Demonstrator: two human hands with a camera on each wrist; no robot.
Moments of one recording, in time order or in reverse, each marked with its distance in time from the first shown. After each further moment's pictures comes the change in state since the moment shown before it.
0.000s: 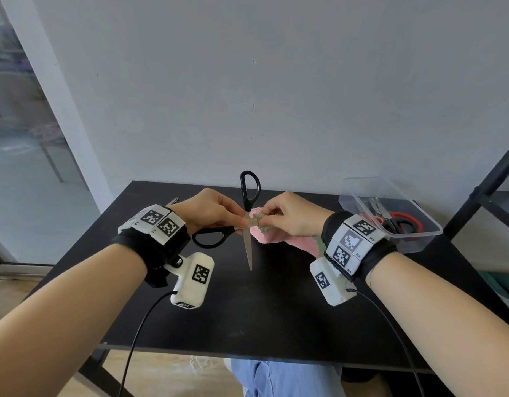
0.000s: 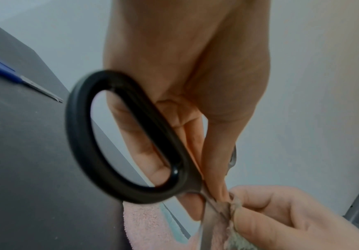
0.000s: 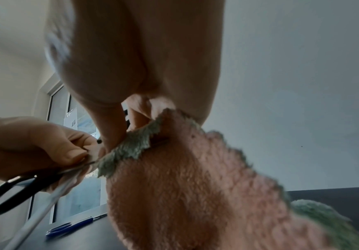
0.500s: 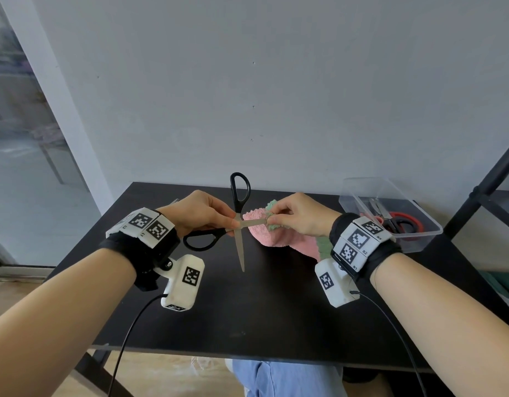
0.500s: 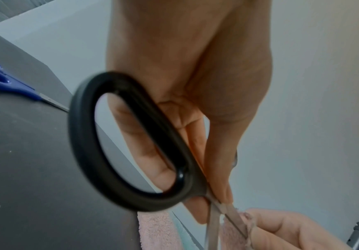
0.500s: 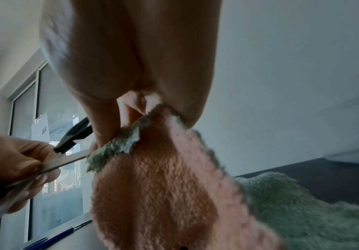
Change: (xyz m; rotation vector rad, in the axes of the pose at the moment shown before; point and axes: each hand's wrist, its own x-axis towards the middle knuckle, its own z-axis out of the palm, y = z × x) left_hand -0.005 -0.008 -0.011 0.005 0.029 -0.016; right_hand 0.004 0.020 -0.006 0.009 0.044 -0.027
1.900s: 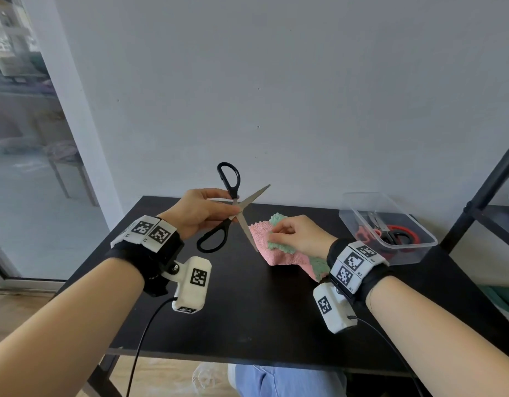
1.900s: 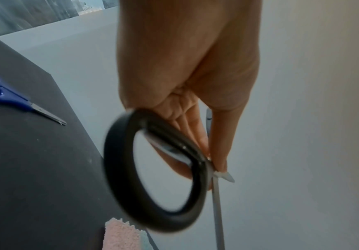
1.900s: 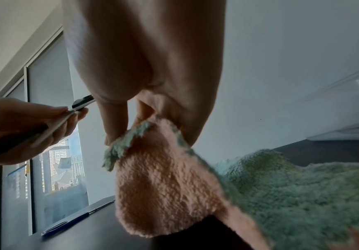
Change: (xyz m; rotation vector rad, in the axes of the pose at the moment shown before) left_hand -0.018 0.014 -0.011 -0.392 0.158 0.106; right_hand -0.009 0.005 0.023 0.196 0.121 0.122
